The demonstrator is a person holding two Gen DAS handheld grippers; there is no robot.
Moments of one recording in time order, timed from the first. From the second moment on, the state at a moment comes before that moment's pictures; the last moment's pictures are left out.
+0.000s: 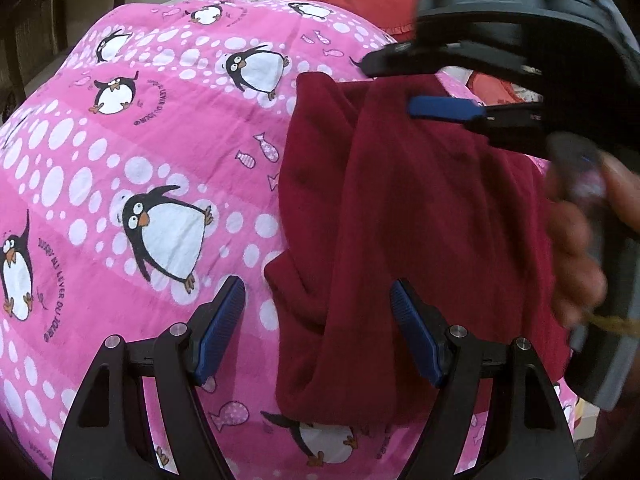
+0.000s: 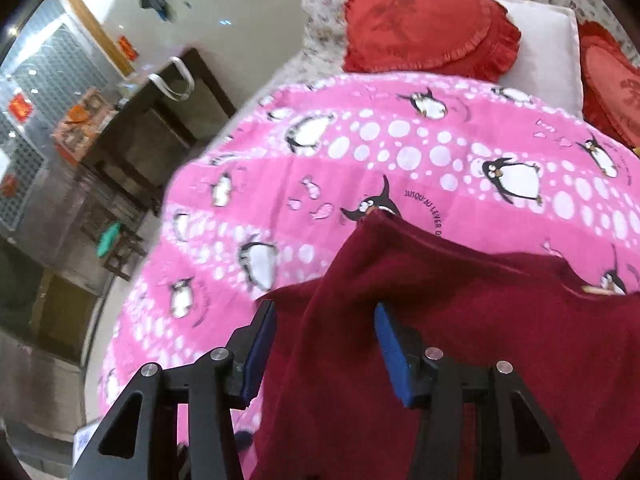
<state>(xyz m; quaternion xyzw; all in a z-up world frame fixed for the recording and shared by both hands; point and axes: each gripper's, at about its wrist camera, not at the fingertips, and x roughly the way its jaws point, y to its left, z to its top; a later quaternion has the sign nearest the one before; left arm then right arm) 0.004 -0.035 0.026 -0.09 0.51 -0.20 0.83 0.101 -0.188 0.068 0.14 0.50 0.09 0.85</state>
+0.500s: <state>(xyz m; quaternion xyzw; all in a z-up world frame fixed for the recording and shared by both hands) 0.006 -0.024 0.023 -0.11 0.51 -0.20 0.83 0.104 -0.182 0.069 0.10 0.49 0.12 0.86</state>
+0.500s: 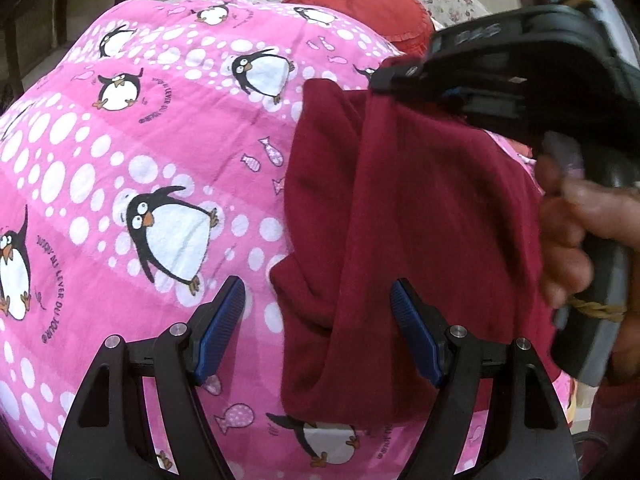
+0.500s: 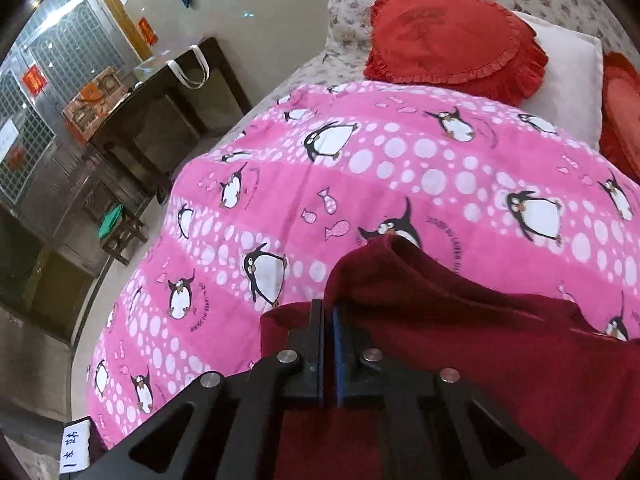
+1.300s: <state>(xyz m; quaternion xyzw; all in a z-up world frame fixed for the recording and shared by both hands) 0.015 -0.035 0.024 -0.08 0.50 -0.18 0.84 -0.008 -0.341 0.072 0.14 0.44 -0.04 0.89</state>
